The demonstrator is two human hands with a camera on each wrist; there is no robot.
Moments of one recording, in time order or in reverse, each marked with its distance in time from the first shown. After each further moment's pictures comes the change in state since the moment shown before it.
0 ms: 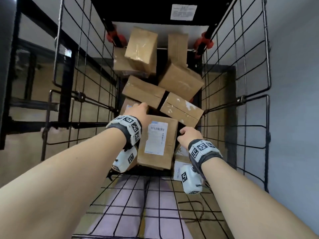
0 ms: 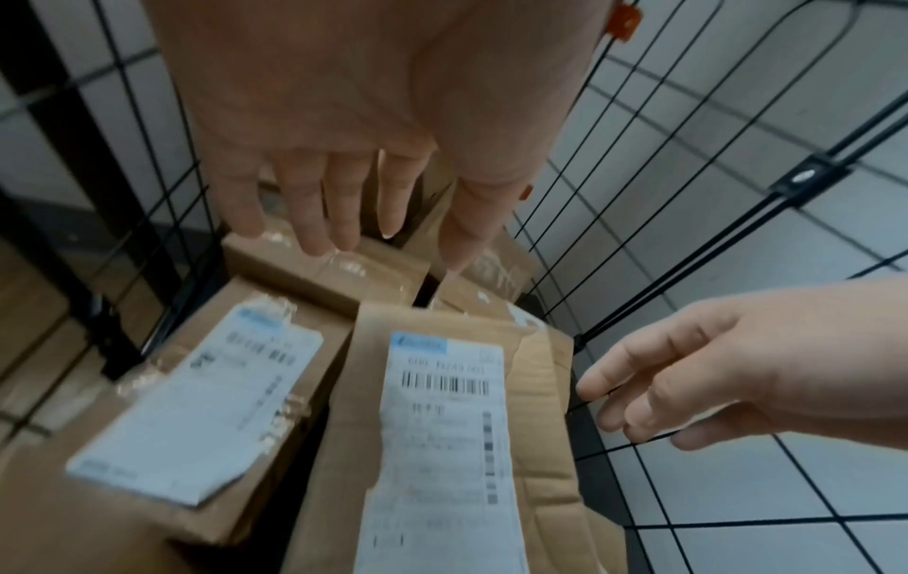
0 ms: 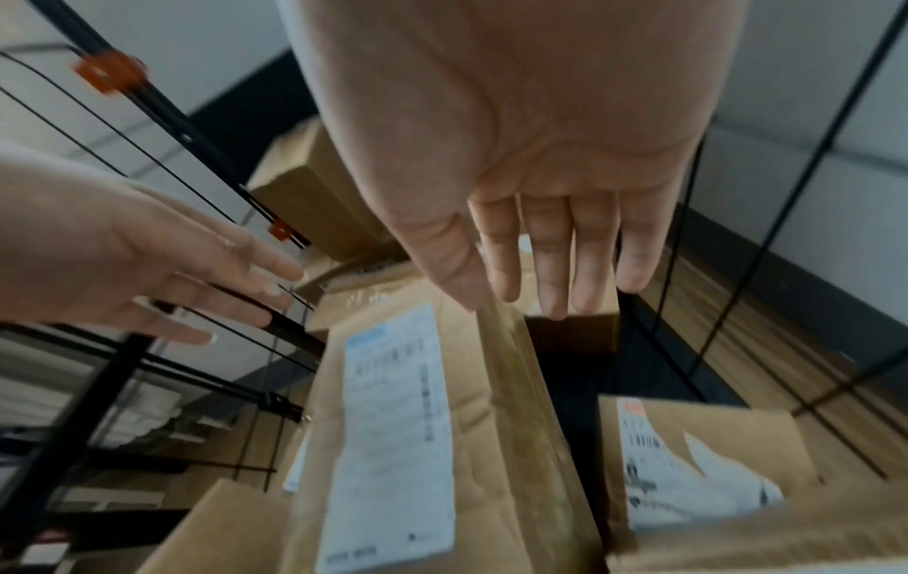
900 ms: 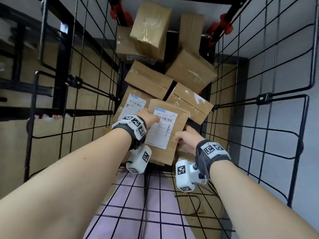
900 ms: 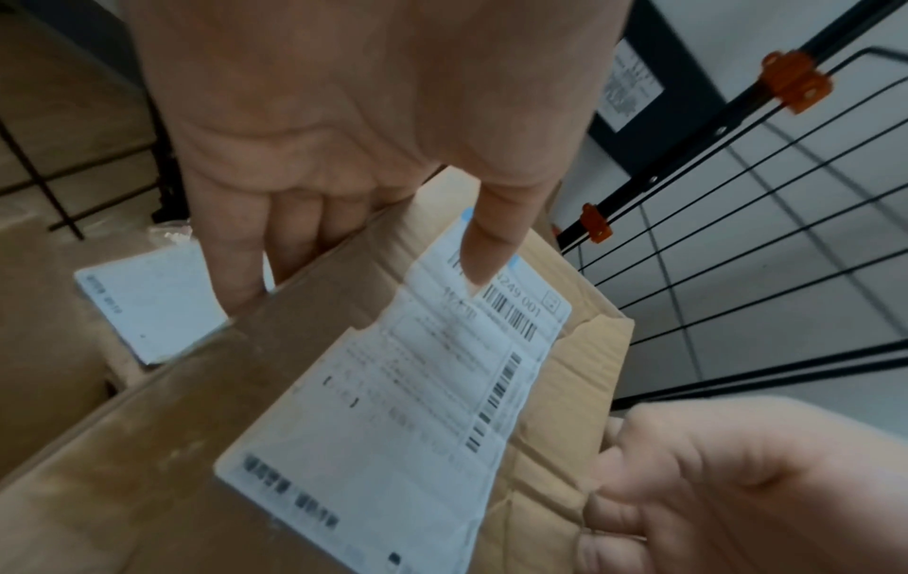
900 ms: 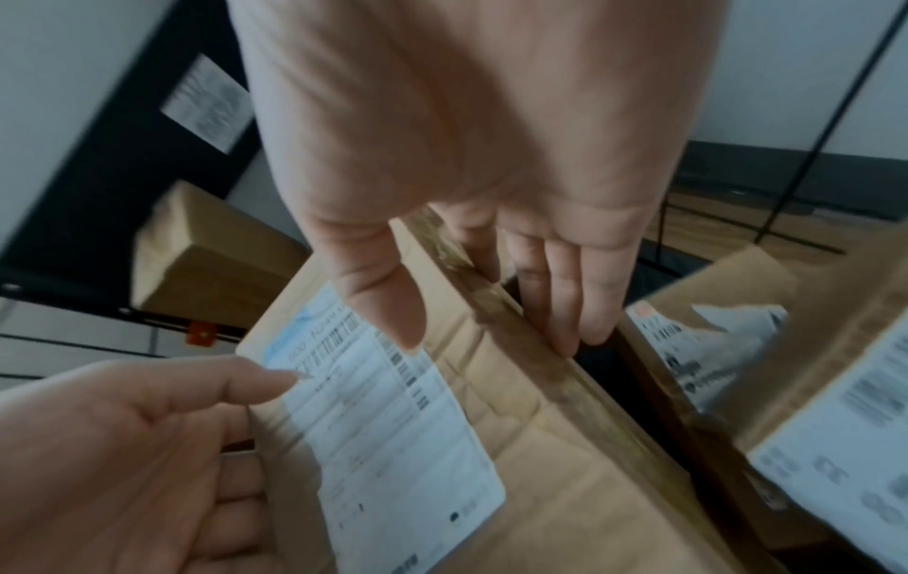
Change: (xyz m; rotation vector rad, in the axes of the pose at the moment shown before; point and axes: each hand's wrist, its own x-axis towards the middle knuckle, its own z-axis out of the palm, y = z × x) left_hand 0.023 -0.010 0.040 -0.567 -0.212 -0.237; right_hand 0.055 0.014 0.051 0.720 -0.341 0.157
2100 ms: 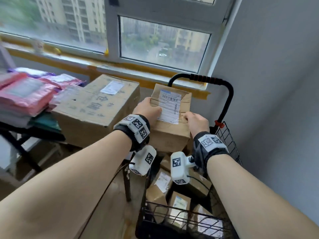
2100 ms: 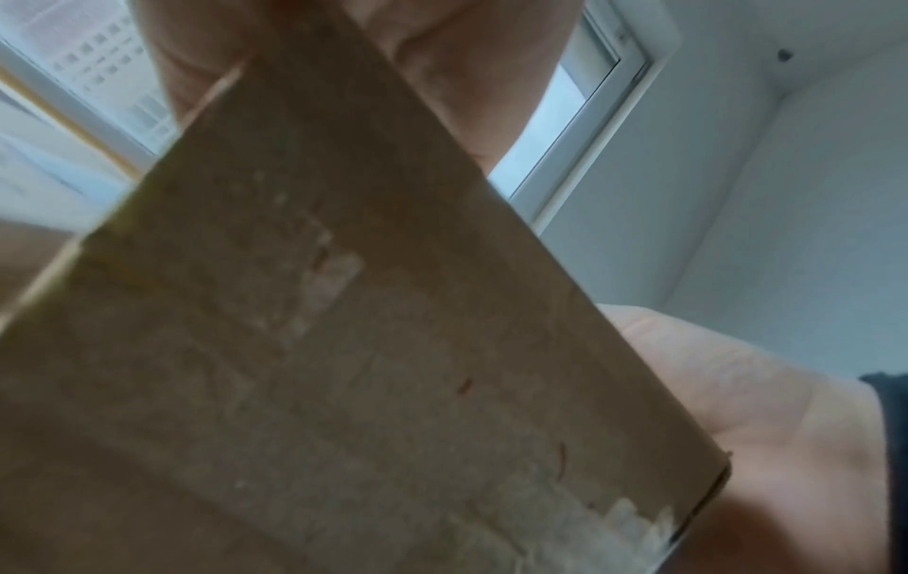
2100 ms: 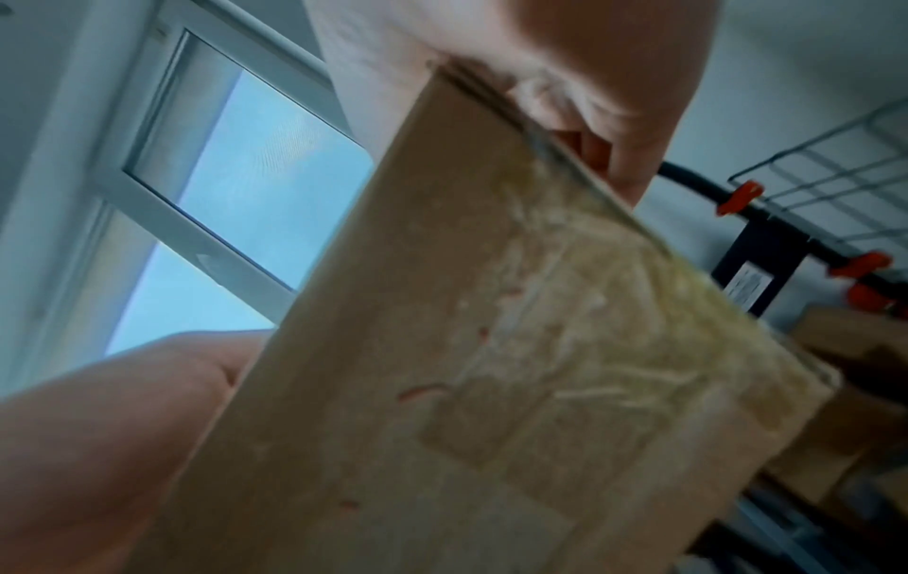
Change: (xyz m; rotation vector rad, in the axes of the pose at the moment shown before) left_hand -0.426 -0.130 -0.212 -0.299 0.771 0.873; right_hand -0.462 -0.075 0.207 0.065 0.562 -1.158
